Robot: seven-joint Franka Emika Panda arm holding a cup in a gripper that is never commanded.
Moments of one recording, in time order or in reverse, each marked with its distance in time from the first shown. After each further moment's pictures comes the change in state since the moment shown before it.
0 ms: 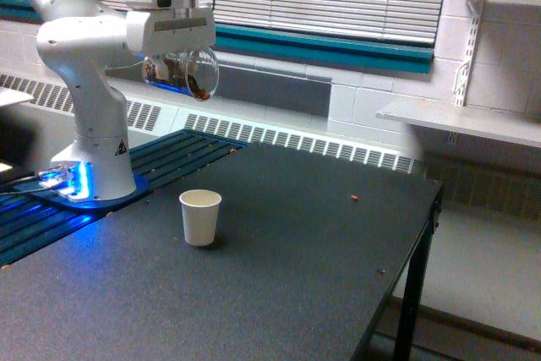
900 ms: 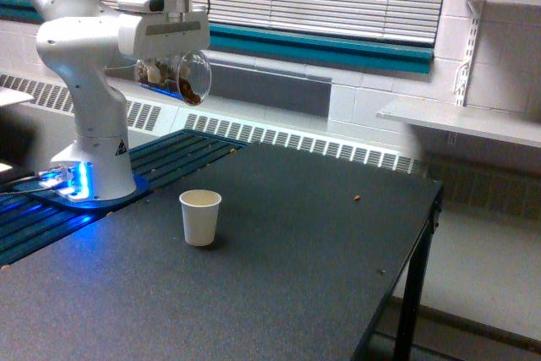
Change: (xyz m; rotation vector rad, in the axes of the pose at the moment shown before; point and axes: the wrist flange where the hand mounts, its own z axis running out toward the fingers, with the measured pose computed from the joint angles) arm 0.004 0.010 0.006 -0.022 -0.019 0.014
